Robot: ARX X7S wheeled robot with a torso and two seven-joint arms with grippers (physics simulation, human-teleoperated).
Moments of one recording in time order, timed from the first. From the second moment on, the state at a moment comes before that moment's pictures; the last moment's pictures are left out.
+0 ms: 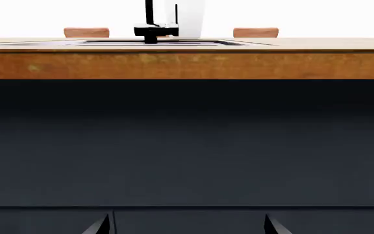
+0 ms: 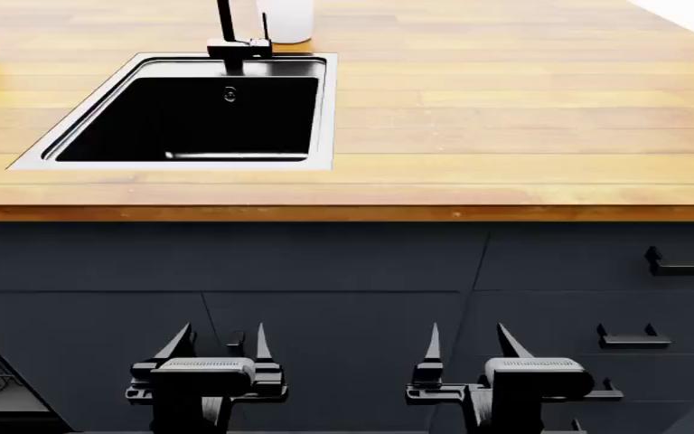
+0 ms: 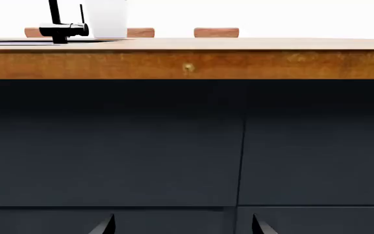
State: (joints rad) left arm 0.00 0.00 0.00 0.00 0.00 0.00 0.00; right arm 0.00 0.00 0.00 0.00 0.00 0.00 0.00
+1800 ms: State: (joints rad) left arm -0.16 0.00 -0.32 -1.27 -0.04 1.05 0.31; right arm 0.12 0.04 -0.14 1.30 0.00 -1.04 0.16
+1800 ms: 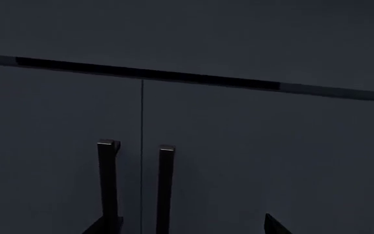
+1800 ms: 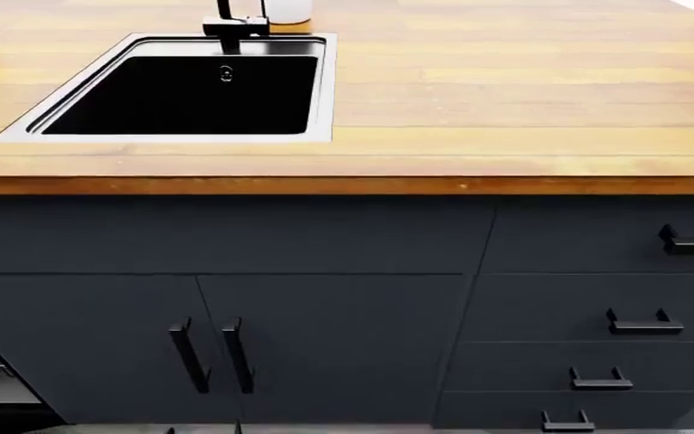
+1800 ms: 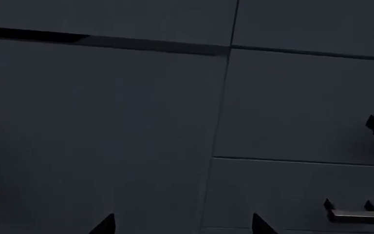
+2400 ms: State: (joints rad) left arm -0.15 0.00 -0.33 -1.28 -0.06 1.05 0.34; right arm 0.12 0.04 -0.13 1.31 0.00 -1.05 0.15
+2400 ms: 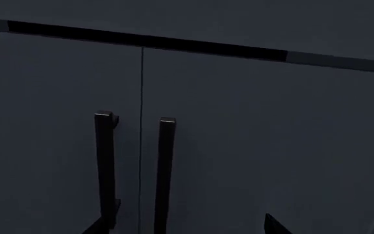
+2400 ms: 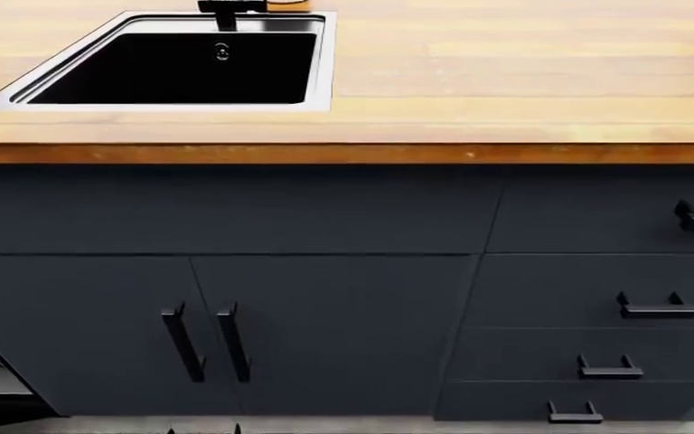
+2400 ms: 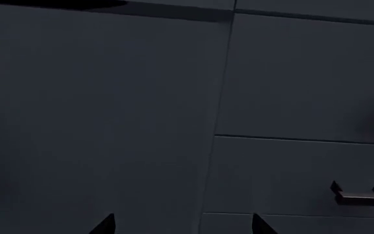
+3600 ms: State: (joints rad) left arm -0.16 0.00 -0.33 -1.29 -0.05 1.05 0.35; right arm 0.12 0.04 -0.11 1.31 0.00 -1.05 0.13
